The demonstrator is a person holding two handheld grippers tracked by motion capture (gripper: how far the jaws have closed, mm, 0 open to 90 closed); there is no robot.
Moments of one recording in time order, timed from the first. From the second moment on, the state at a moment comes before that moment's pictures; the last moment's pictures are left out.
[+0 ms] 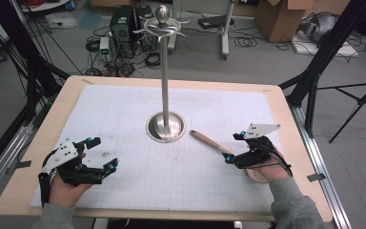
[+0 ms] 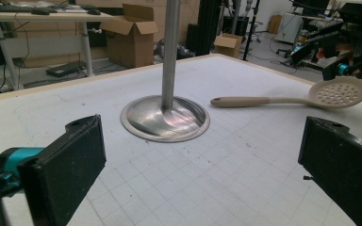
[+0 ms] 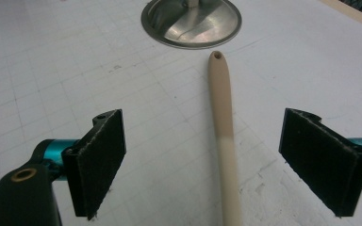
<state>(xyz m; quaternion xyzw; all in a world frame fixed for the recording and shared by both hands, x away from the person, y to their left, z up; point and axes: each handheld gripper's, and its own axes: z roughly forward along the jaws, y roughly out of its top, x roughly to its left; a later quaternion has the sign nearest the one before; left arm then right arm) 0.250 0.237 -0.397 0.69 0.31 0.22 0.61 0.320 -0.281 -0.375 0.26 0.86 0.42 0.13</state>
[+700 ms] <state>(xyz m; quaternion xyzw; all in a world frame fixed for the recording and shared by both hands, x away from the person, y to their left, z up) 0.243 0.239 -0.396 0.69 0.32 0.22 0.61 0.332 -0.302 -0.381 0.25 0.87 0.40 0.12</state>
